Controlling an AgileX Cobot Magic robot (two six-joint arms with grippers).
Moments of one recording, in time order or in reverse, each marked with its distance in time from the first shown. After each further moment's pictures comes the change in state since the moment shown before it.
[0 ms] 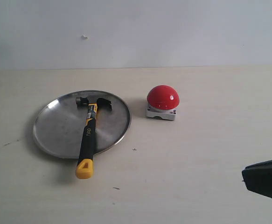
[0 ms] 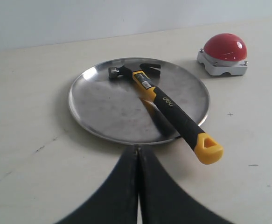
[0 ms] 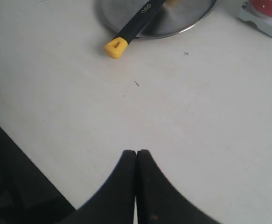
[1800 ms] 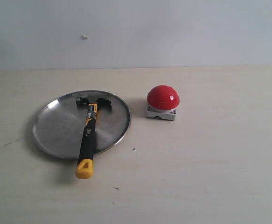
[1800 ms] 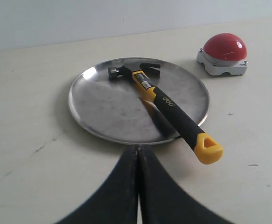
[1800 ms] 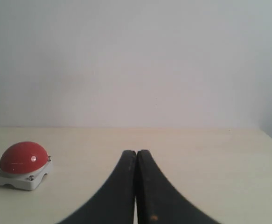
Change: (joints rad) left arm 0.000 0.000 0.000 0.000 0.001 0.000; right arm -0.763 -0.647 0.505 -0.206 -0.583 -0.076
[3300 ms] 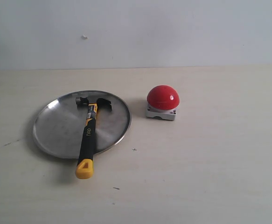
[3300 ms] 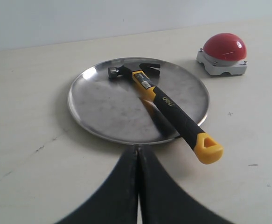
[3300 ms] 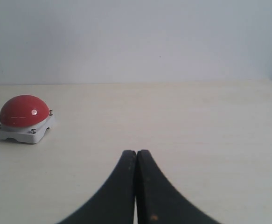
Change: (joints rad) left arm 0.000 0.000 0.000 0.000 0.000 0.000; right arm 0.000 0.000 0.083 0.012 0.068 0.020
